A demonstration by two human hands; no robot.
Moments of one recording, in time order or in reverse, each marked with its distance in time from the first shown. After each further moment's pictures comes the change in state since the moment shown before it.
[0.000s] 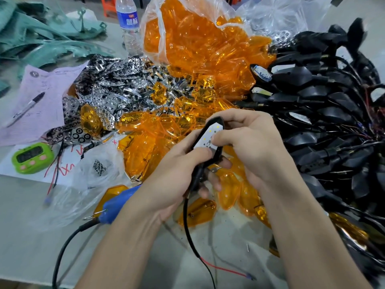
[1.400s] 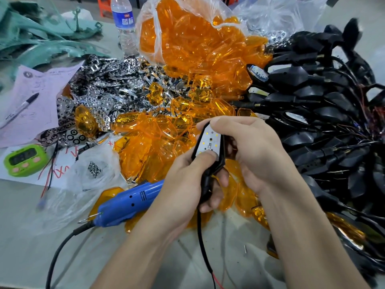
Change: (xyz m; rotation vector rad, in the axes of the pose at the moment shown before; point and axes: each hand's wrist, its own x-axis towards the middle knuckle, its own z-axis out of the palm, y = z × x) left_hand -0.015 -0.015 0.021 -0.036 0.101 0.011; right_hand -0.003 0.000 -0.009 0.041 -0.130 0.054
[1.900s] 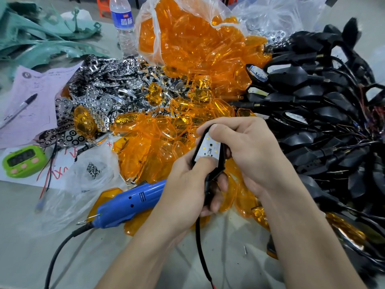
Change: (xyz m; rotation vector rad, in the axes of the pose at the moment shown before) left_hand -0.004 0.001 0.008 0.090 0.064 0.002; right_hand 0.001 0.008 0.000 -0.150 0.031 -0.162
